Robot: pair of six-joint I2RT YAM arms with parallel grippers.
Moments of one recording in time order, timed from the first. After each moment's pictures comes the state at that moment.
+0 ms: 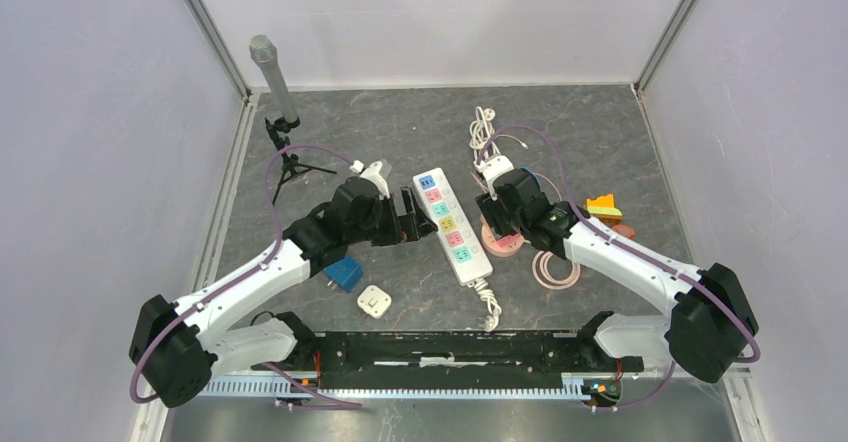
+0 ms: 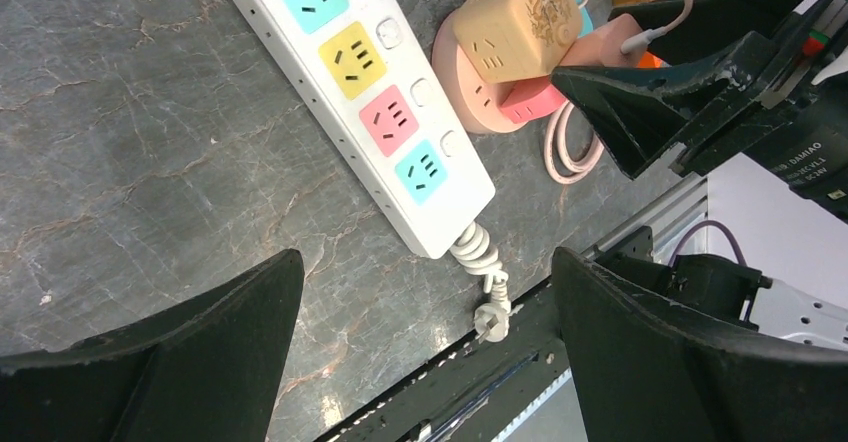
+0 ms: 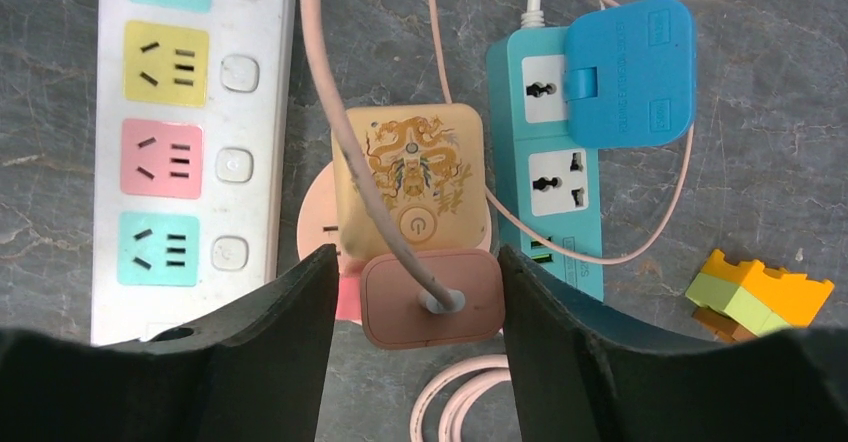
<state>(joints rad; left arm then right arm) -0.72 1.07 0.76 -0.29 0.11 -0.79 0.70 1.26 0.83 -0.38 0.30 0.02</state>
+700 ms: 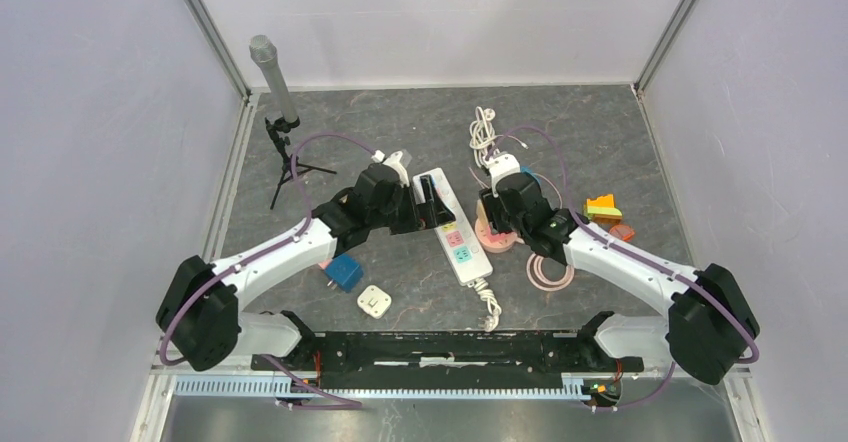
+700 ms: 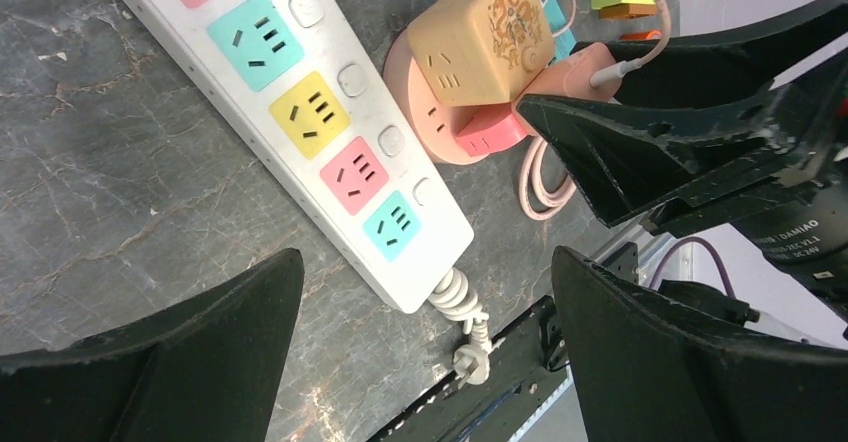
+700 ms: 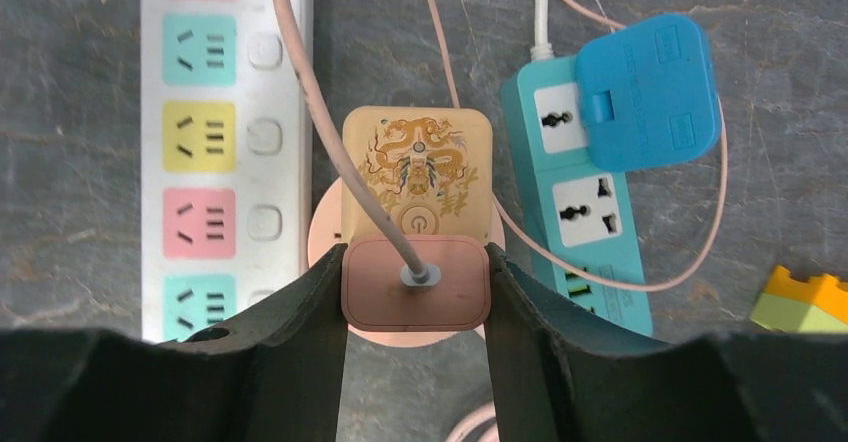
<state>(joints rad) -0.72 1.29 0.84 -0.16 0.16 -0.80 0.70 1.25 0.78 -0.27 0.29 0.11</state>
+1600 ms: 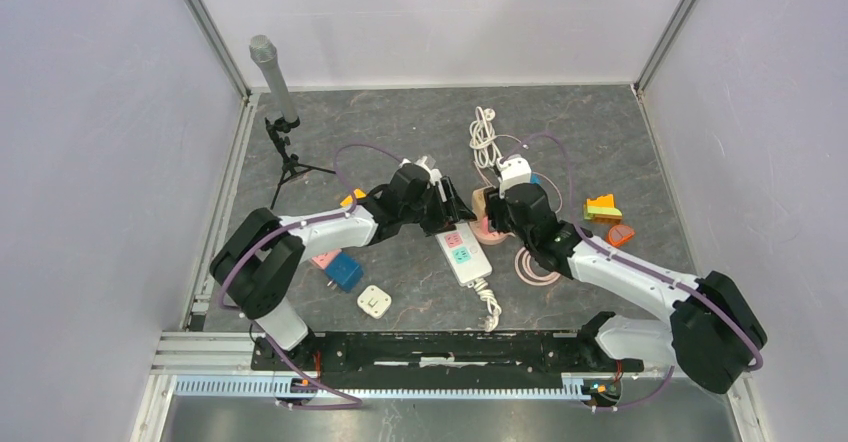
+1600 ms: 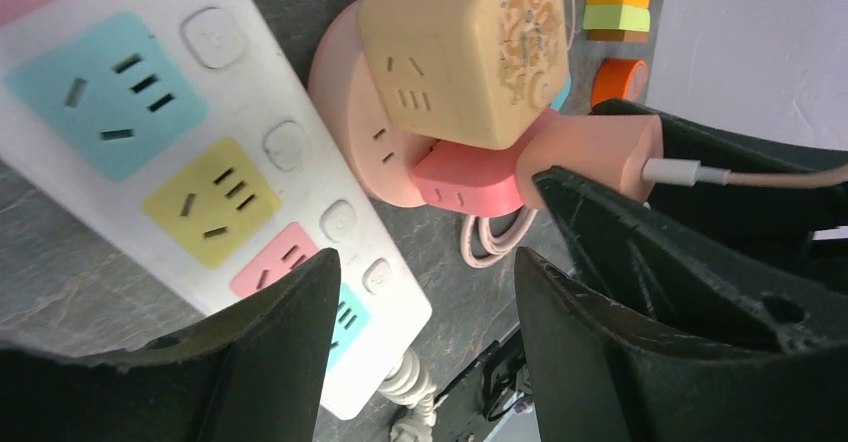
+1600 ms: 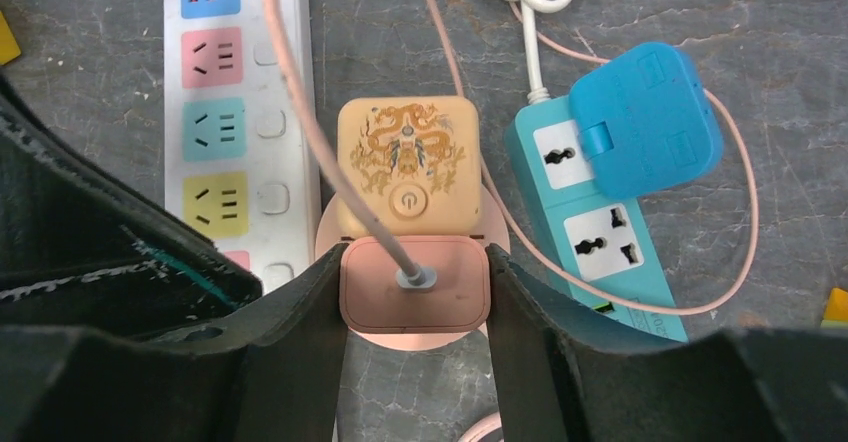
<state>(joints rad) -0.75 1.64 0.90 0.10 0.22 -1.00 0.70 1.21 0.63 0.04 0.34 0.20</state>
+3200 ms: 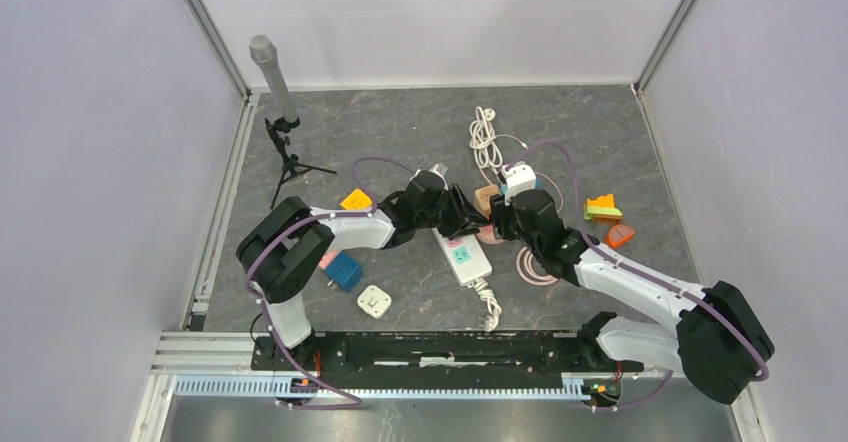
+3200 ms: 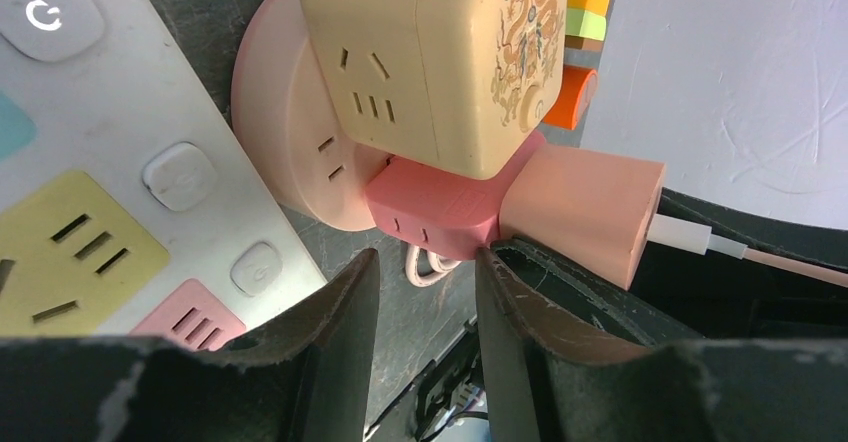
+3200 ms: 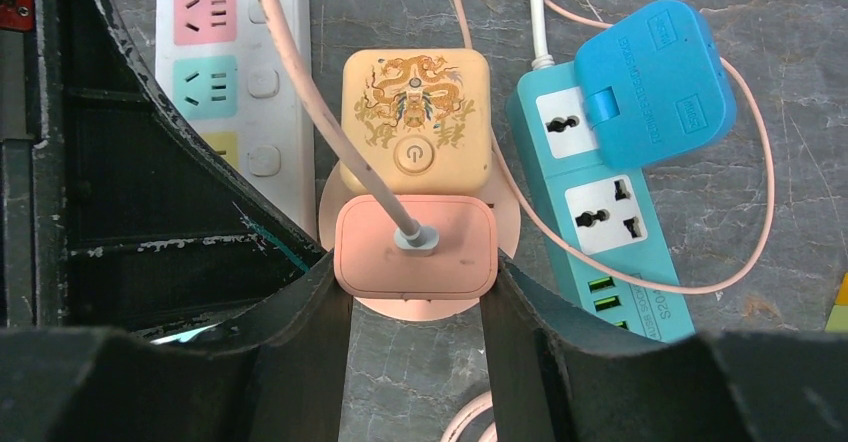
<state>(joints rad) -0.80 1.79 0.92 0.29 0.24 -1.19 0.68 1.14 0.56 0.03 0.27 0.20</state>
